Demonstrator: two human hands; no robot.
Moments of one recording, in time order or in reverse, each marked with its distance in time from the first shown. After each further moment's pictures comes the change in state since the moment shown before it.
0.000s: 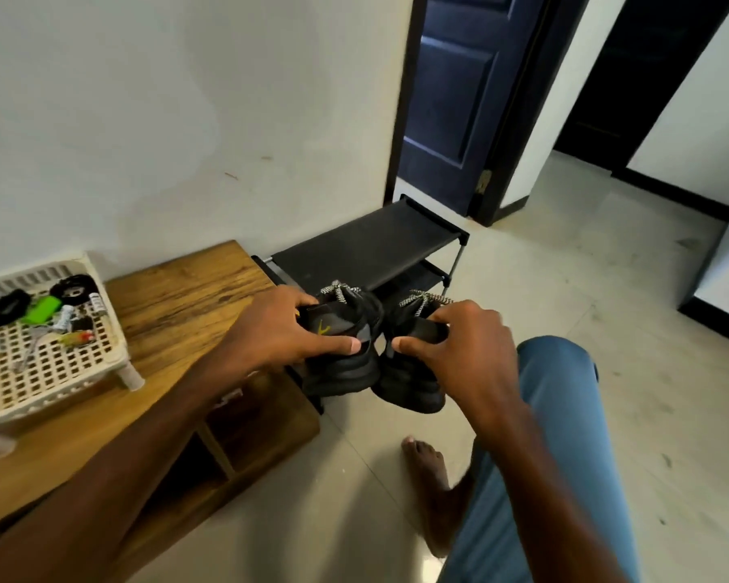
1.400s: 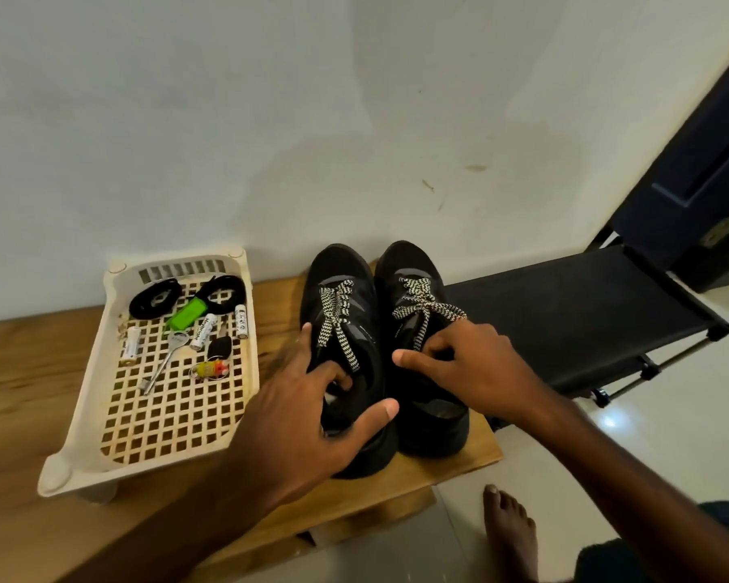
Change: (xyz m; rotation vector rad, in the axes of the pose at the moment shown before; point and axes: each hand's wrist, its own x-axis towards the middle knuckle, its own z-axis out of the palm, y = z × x) left_hand 0.008 -0.186 -0.028 0.081 0.273 -0.263; right_hand 0.179 -0.155 0.197 0.030 -0.570 -0.517
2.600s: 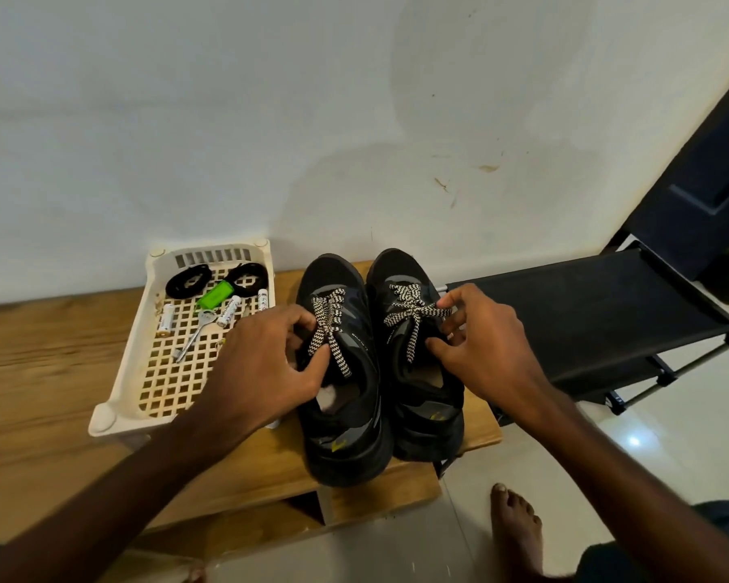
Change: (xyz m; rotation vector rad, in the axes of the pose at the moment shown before) left_hand 0.004 -0.019 -0.034 -0.015 0.315 0.089; right_hand -0.012 -0.001 0.003 0.081 0.252 0.035
